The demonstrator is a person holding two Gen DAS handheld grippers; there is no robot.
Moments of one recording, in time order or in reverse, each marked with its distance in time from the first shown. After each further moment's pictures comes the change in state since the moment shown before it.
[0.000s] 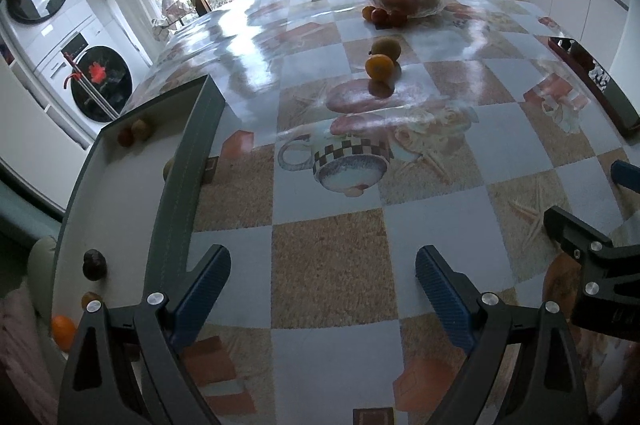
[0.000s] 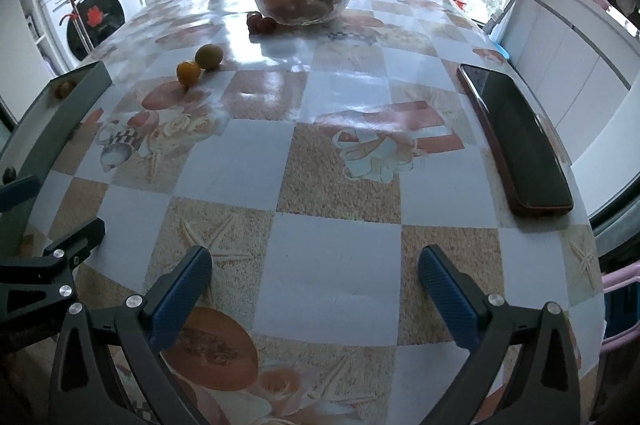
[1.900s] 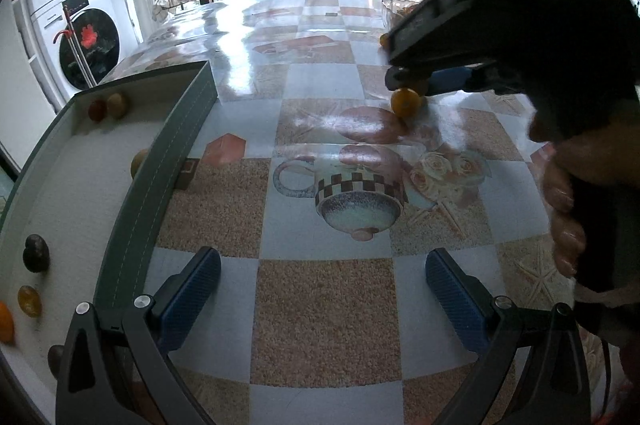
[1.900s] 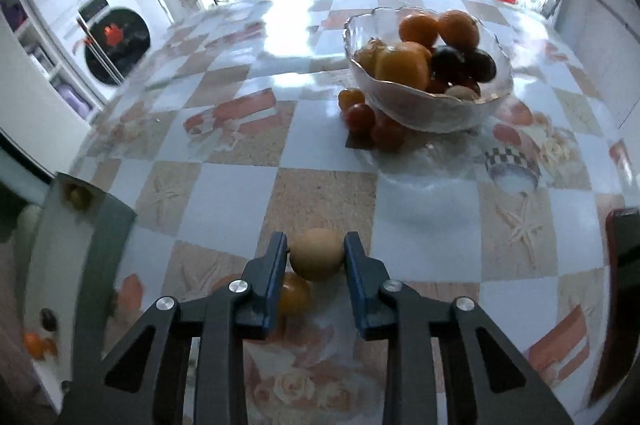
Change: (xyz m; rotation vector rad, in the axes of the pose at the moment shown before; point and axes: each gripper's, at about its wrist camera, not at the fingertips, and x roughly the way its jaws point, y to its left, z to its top) left arm 0.026 0.024 0.003 -0.182 -0.081 -0.161; right arm 0.075 0.068 0.156 0.064 0.053 0.227
